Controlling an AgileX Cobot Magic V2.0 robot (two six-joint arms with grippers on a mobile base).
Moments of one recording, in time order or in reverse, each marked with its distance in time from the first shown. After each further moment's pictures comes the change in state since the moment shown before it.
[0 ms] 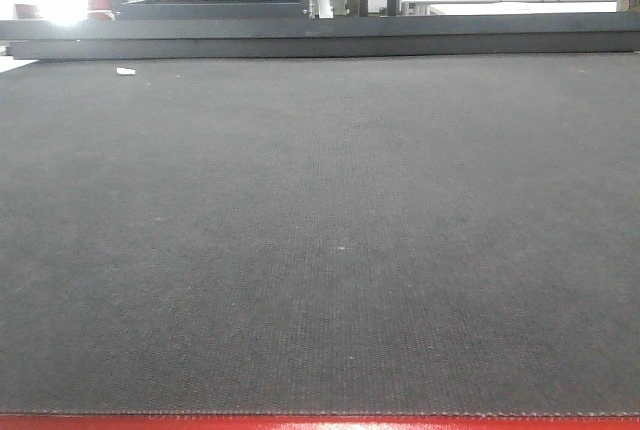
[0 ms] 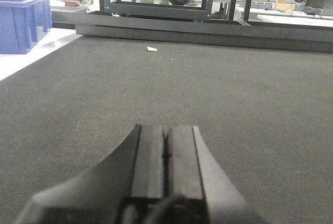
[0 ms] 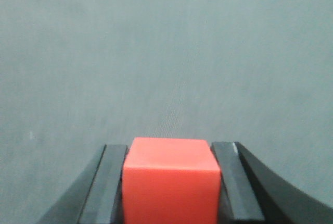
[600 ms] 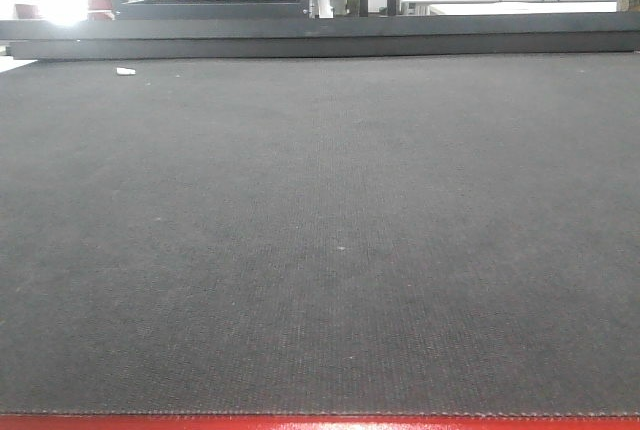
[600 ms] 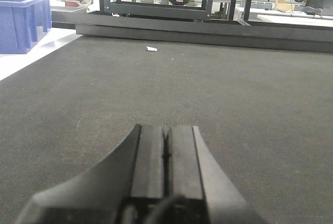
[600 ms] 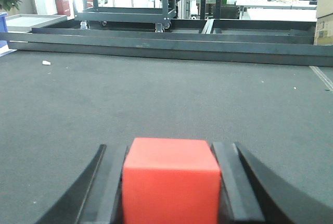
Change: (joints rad) left arm 0.000 0.000 0.000 0.000 0.000 0.000; right arm 0.000 -0.277 0.000 -0.035 0.002 -0.008
